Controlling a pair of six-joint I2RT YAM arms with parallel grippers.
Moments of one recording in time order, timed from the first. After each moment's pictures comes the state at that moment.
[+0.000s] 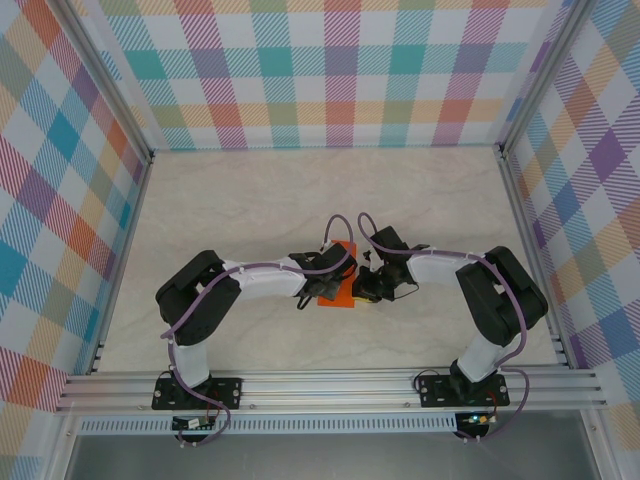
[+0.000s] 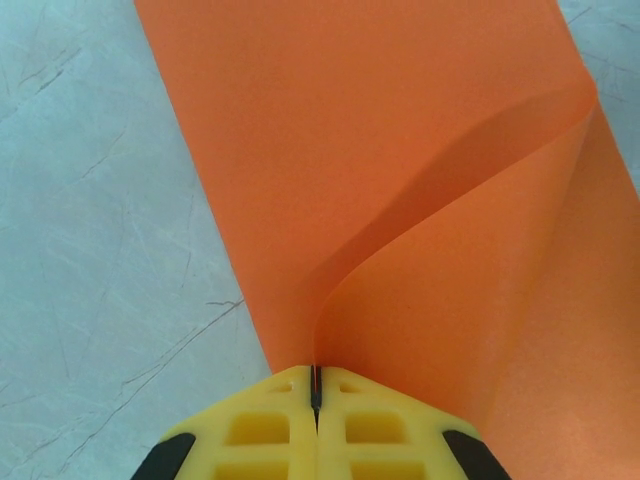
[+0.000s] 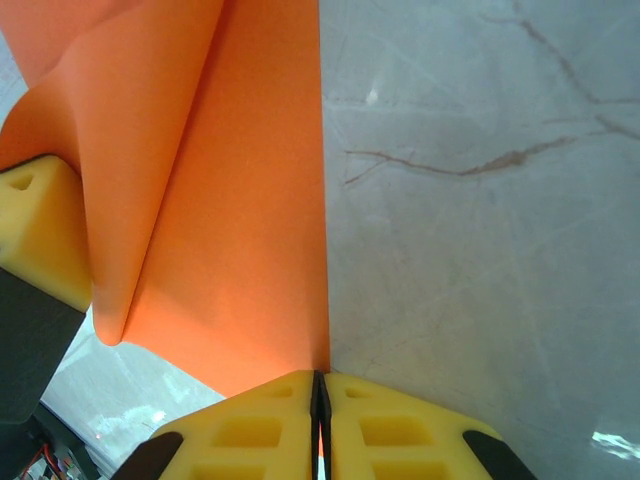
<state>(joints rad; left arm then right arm) -0.91 1.86 1.10 -0.40 -0.32 -0.41 0.56 1.69 0.80 -0.34 -0.50 0.71</state>
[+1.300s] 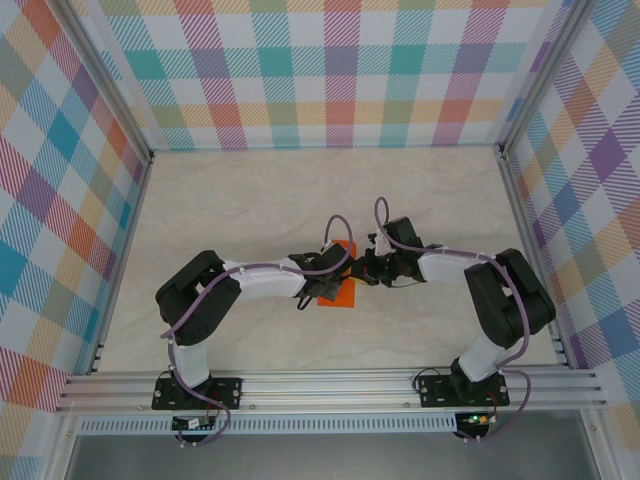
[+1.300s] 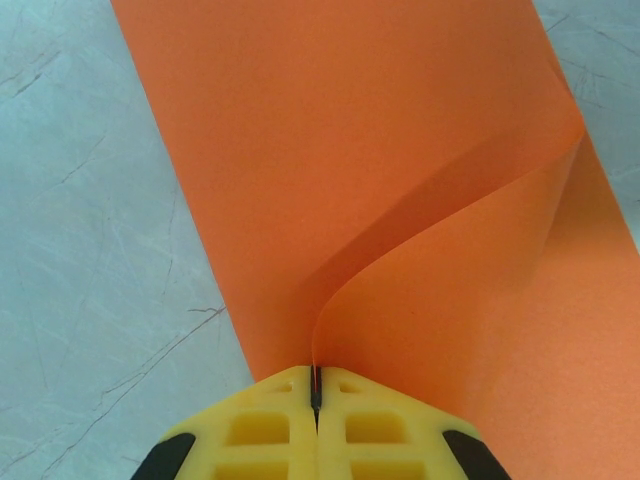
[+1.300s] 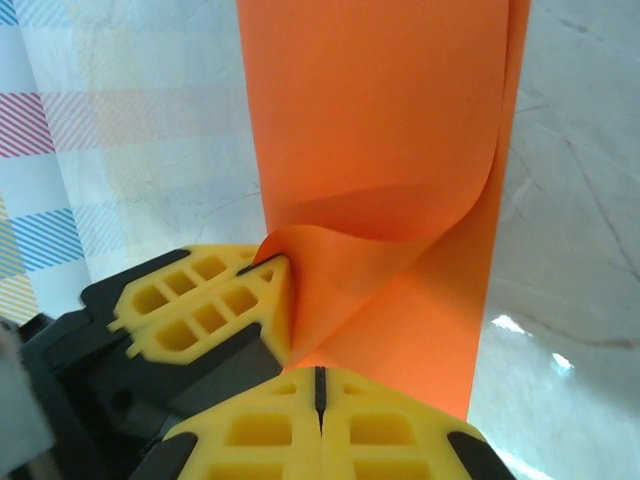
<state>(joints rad) -0.91 1.86 1.09 -0.38 -0.31 -0.41 0.46 1.67 0.76 -0.07 -0.67 0.78</state>
